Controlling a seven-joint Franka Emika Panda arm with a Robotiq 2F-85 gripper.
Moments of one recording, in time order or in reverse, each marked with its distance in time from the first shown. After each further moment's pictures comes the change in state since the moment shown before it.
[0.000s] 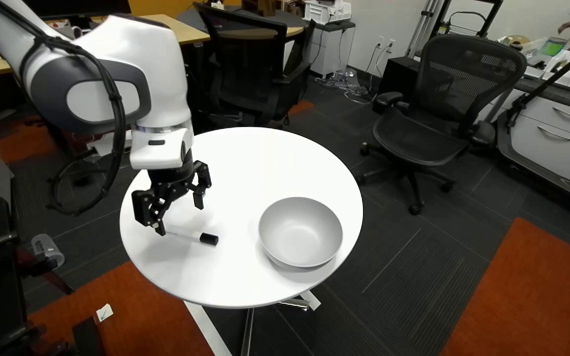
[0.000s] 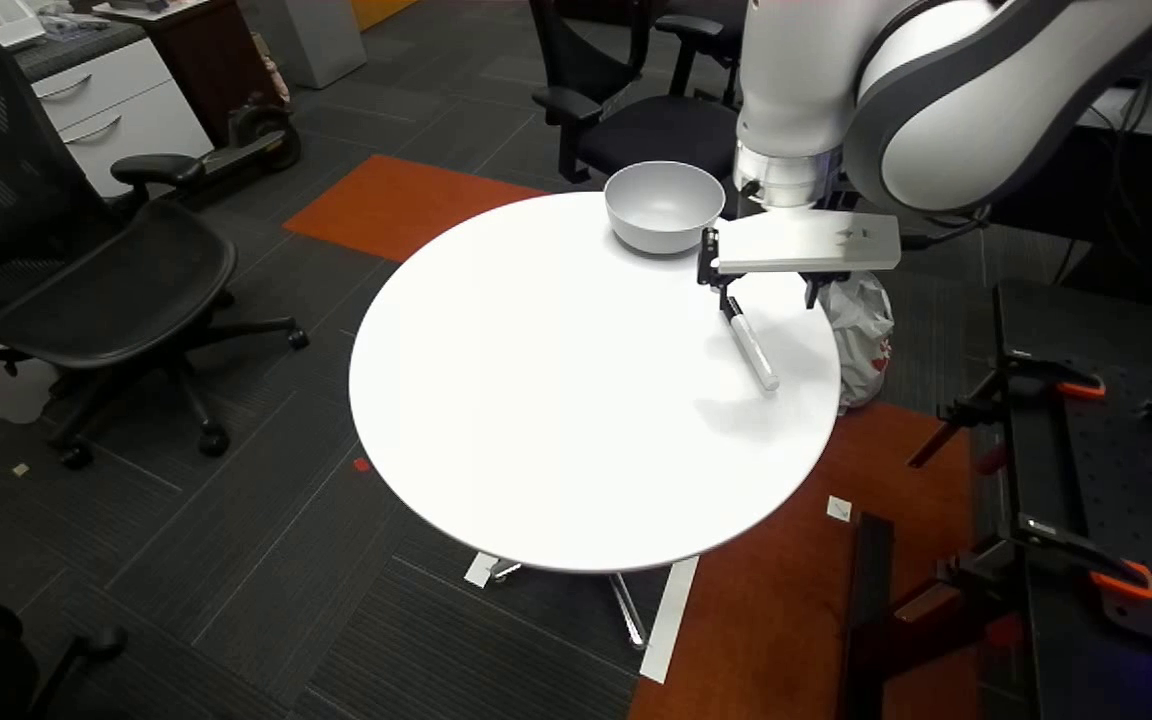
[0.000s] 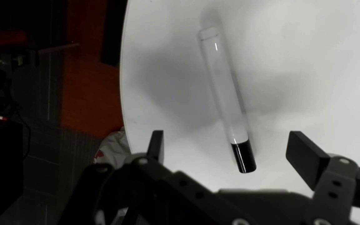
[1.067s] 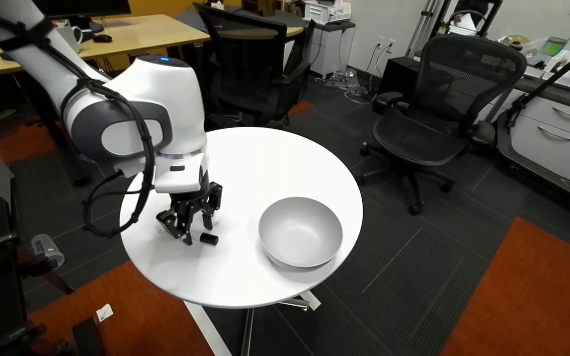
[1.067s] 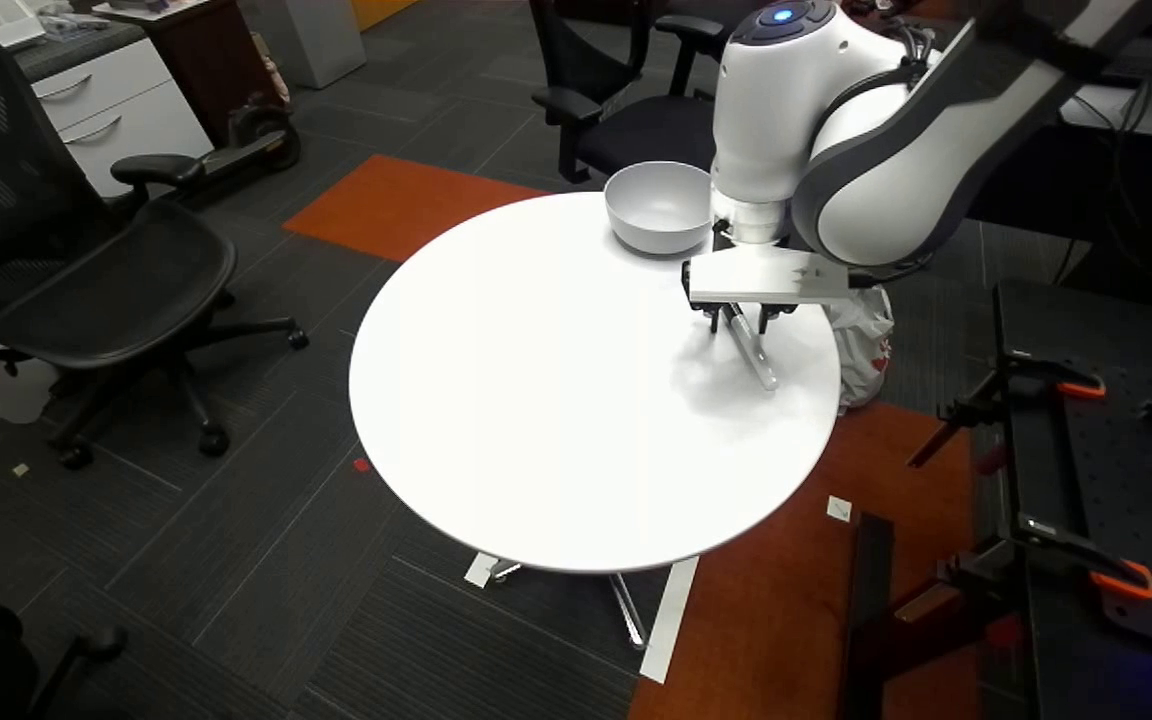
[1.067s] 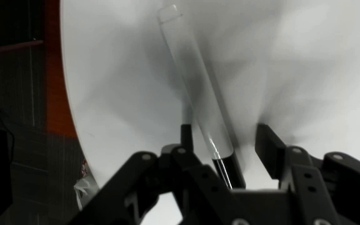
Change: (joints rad) arm 0.021 0.168 -0.033 0.081 0.052 0.113 -0.010
